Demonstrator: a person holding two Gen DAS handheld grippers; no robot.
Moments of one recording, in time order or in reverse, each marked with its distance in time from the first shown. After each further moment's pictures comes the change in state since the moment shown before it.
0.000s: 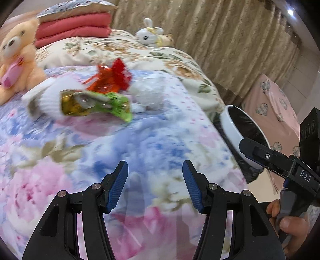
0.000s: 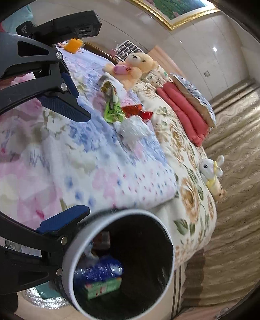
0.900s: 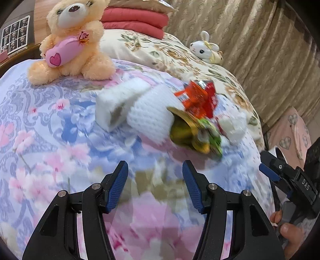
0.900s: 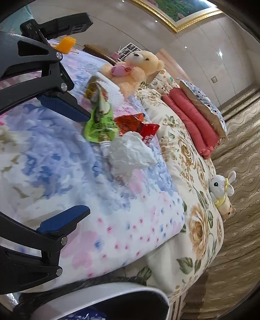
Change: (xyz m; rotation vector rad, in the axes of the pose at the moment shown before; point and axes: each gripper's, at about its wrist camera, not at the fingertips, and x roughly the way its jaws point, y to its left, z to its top) left arm 0.002 0.127 0.033 -0.225 -0.039 0.146; right arm 0.084 0.046 0.026 -0.017 0.030 0.055
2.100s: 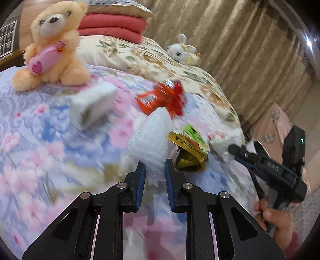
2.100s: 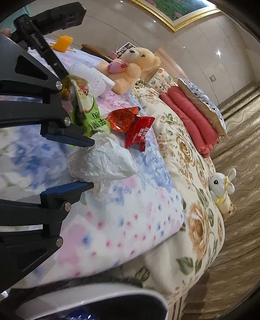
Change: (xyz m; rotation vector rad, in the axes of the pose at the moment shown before) left arm -0.021 -0.031 -0.021 0.071 -0.026 -0.150; right arm 0.000 -0.014 0.004 0.008 -0.003 0.004
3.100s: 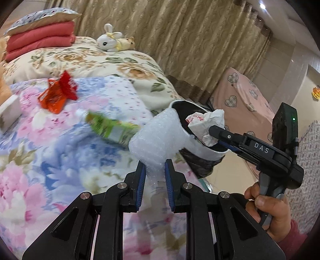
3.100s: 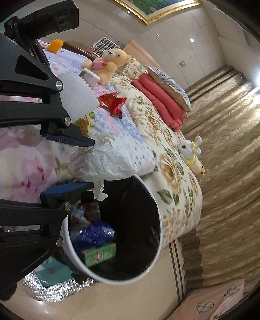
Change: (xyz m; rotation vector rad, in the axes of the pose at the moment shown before) left arm -0.008 -0.164 -0.051 0.261 0.077 -0.227; right arm -0.146 -0.083 -0.032 0.112 -0.177 -0.113
